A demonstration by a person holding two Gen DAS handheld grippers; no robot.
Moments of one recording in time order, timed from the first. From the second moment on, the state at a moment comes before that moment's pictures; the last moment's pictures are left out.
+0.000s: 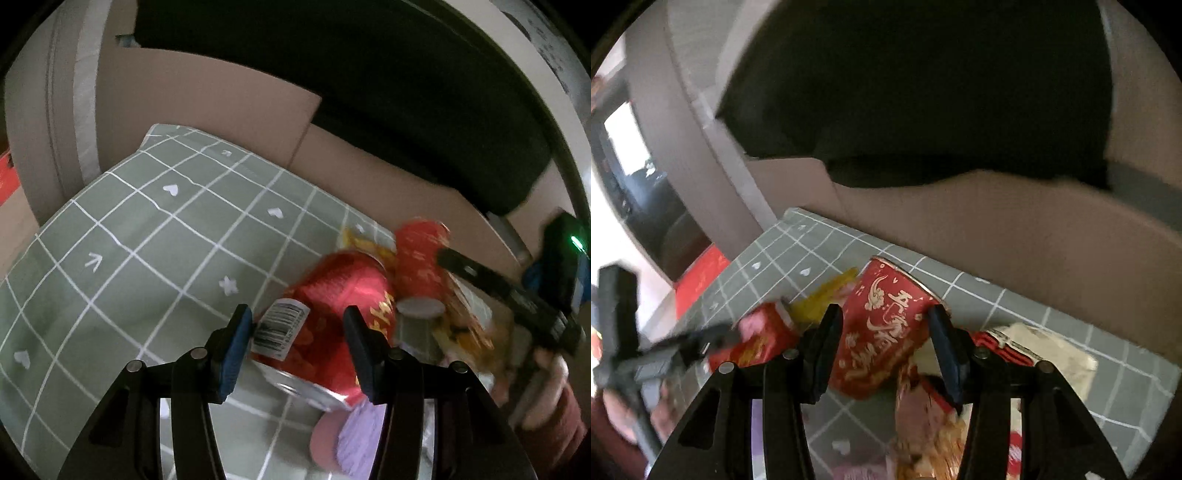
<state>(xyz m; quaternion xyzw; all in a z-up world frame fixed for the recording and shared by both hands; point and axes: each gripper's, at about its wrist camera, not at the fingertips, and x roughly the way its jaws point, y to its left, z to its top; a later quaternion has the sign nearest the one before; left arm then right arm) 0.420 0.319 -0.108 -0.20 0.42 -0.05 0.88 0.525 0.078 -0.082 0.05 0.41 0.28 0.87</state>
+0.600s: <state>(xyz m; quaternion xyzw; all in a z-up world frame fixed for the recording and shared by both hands) 0.457 0.333 -0.114 -0.24 0.41 -0.07 0.88 0.501 0.041 -0.045 0.07 0.38 0.29 0.88</state>
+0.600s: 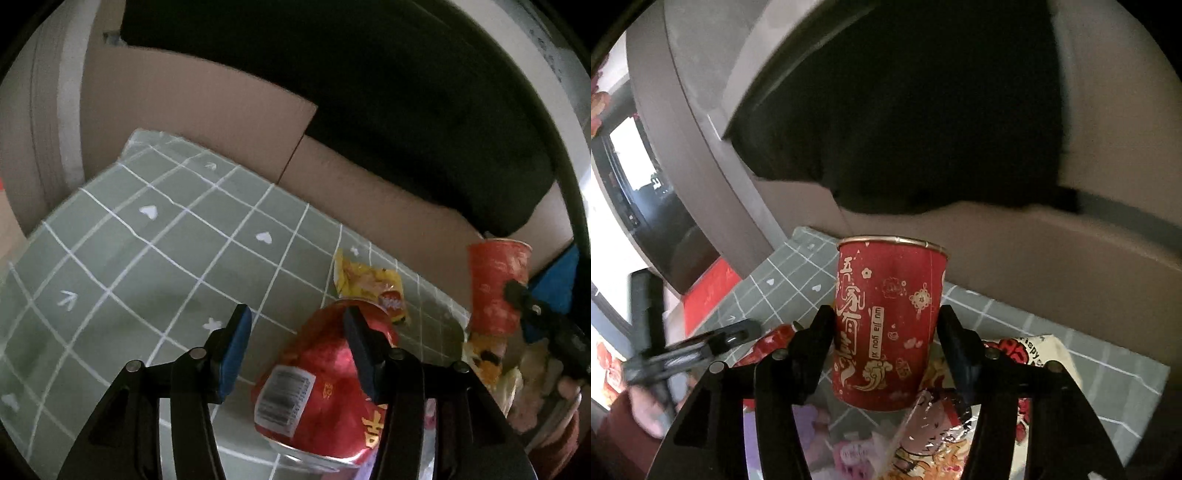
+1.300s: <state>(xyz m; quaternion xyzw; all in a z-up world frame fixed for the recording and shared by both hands) 0.446 0.259 -0.131 -0.23 0.48 -0.11 0.84 0.445 -0.012 -0.006 0.09 0.33 0.34 0.87</state>
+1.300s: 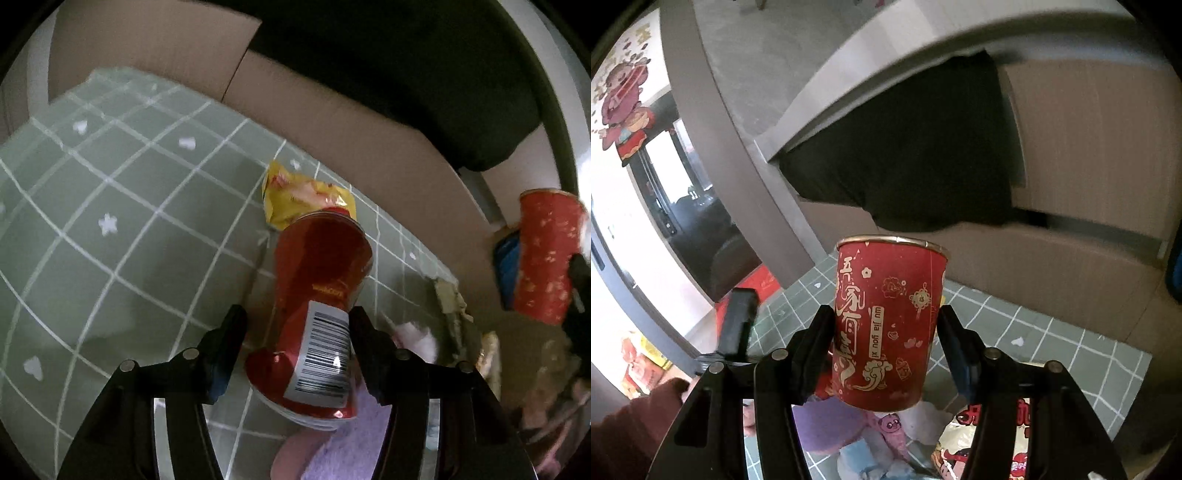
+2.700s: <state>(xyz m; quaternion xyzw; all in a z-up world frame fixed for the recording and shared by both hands) 0.227 0.226 -0.109 -0.32 0.41 -0.07 0.85 0.309 -0.075 -0.048 0.06 0.35 0.32 0.88</state>
